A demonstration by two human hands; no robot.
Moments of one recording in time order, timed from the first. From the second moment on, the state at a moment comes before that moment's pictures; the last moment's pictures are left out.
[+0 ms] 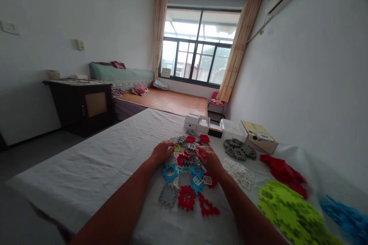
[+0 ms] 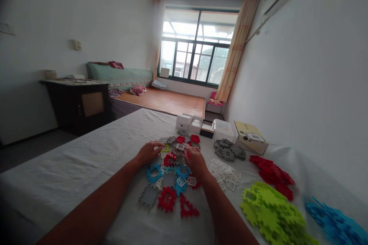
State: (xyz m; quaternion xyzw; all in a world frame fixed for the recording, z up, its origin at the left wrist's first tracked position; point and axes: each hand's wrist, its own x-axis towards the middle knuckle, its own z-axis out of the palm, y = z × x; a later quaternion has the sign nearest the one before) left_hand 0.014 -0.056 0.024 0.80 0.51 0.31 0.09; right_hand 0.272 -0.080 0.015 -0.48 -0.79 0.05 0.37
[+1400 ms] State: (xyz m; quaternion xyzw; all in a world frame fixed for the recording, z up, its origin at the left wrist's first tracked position) left_hand 0.014 -0.053 0.021 0.82 0.49 0.29 0.07; right_hand 0.427 -0.060 -0.005 -0.74 -0.62 -0.07 0.28
